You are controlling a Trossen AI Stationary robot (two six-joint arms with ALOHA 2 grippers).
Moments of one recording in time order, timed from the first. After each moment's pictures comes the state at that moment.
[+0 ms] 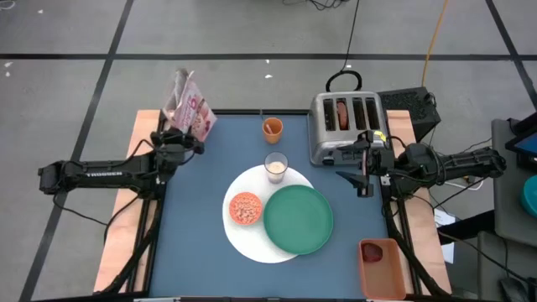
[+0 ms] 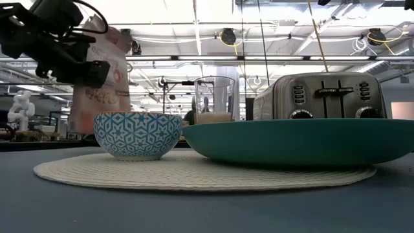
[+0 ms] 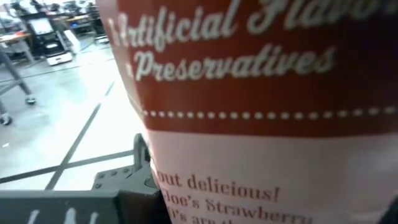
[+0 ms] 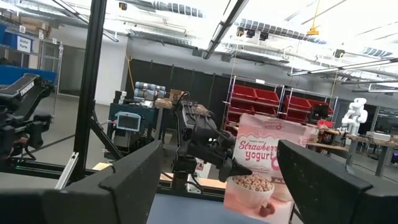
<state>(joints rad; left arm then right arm) 0.23 0.65 0.26 -0.04 -1.12 -0.28 0.13 0.56 0.46 0.36 0.13 -0.21</state>
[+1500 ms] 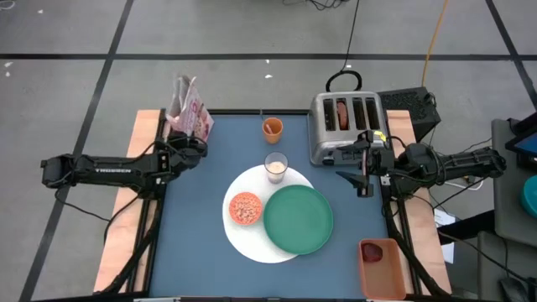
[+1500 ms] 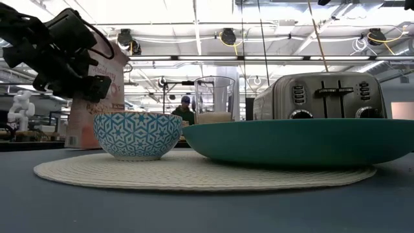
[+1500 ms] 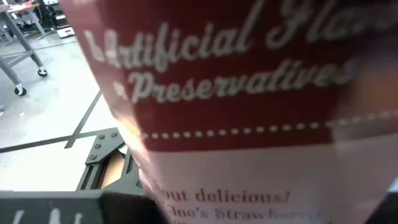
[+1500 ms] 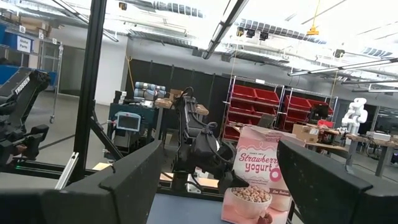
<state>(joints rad) 0.23 0.84 0.29 -0.24 -1.10 -0.62 0.13 0.56 0.46 0.36 0.13 -0.21</state>
